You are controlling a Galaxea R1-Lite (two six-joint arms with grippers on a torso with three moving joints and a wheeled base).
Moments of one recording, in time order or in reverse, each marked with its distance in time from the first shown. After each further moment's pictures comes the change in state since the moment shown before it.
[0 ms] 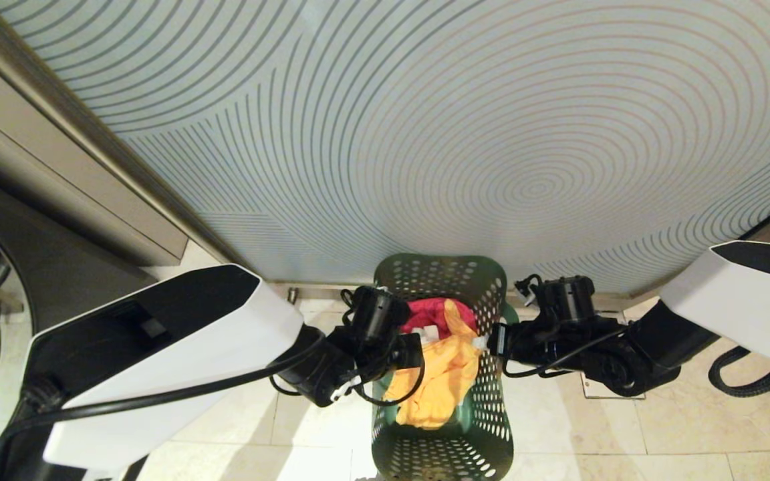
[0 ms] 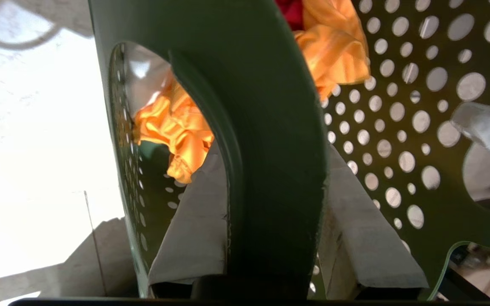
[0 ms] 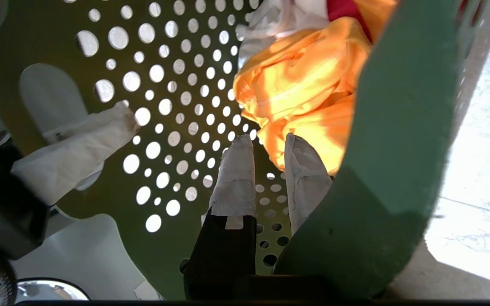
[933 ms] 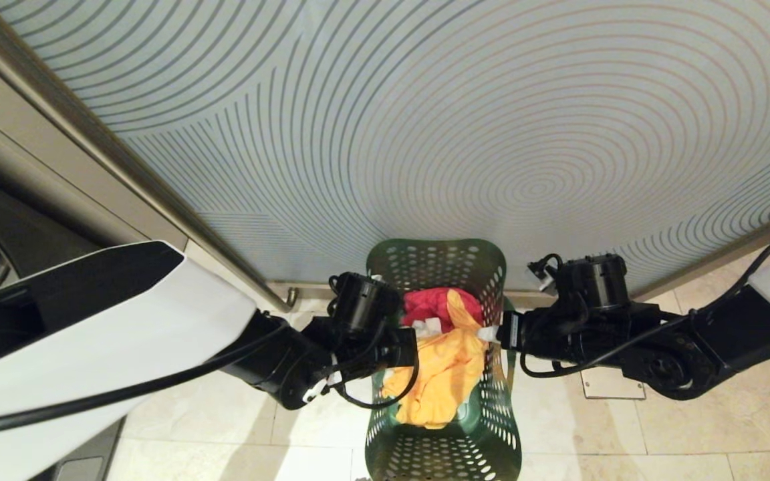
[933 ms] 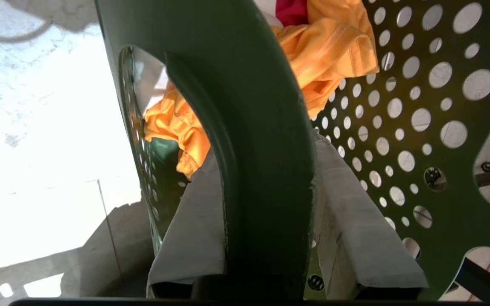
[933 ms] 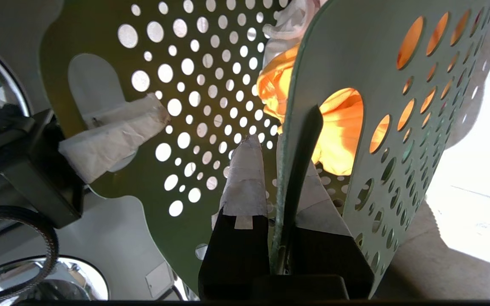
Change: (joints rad) left arm -0.019 -0.181 0.131 0.032 -0.006 0.048; right arm 0.056 -0.251 0.101 0.085 -0.003 0.002
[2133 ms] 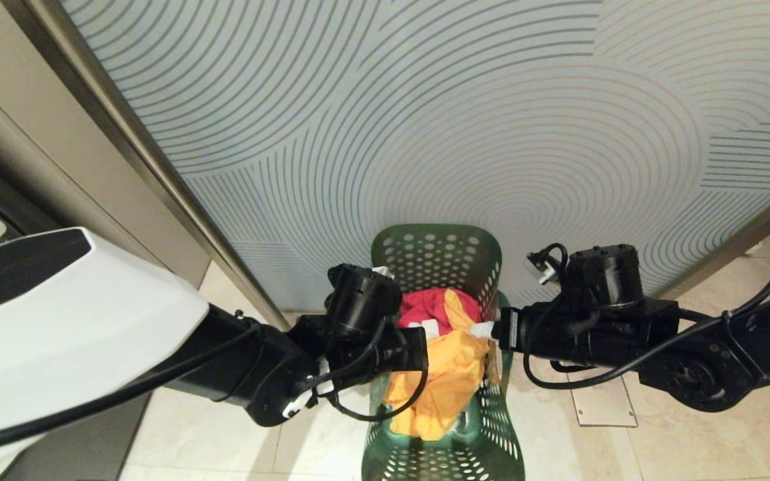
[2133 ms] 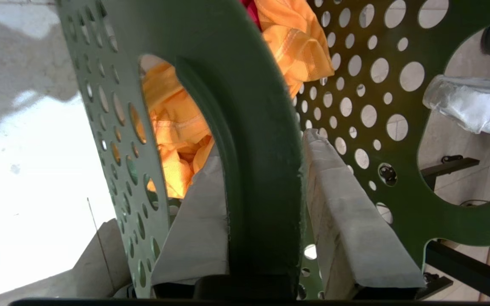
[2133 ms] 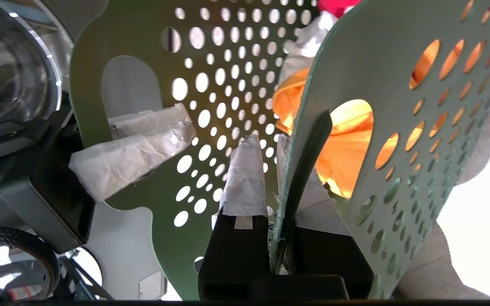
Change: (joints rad) left arm -0.062 -0.127 0.071 0.004 -0.005 0.001; right arm 0.064 -0.099 0.033 0.005 -0.001 0.001
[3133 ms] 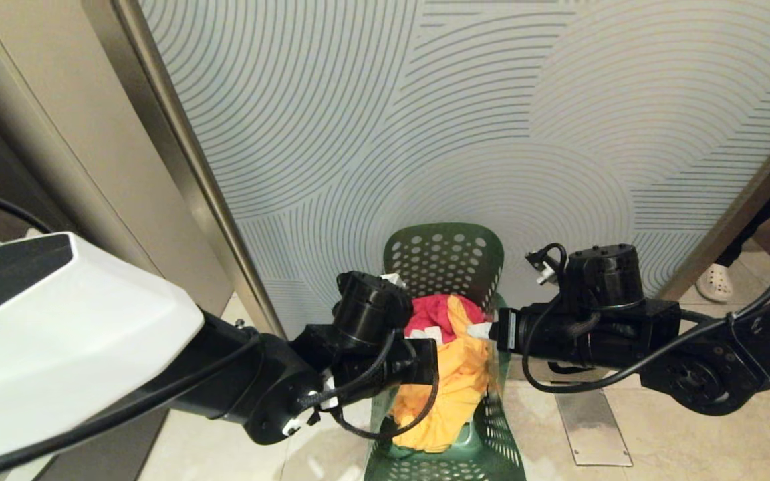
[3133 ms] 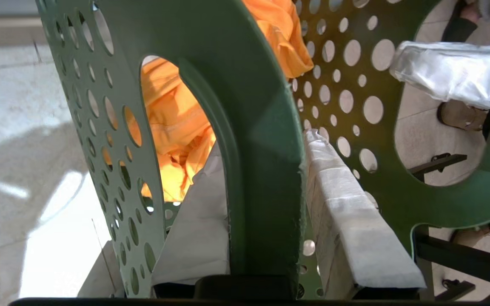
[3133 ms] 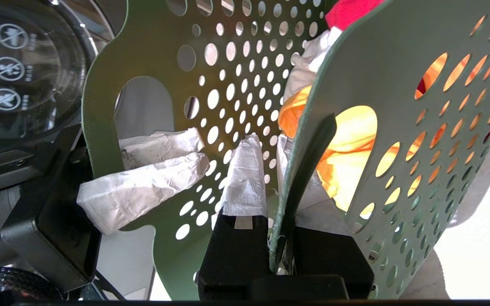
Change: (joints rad) left arm -0.040 -0.022 0.025 0.000 0.000 0.001; right arm 0.014 -0.010 0.002 0.001 0.001 0.006
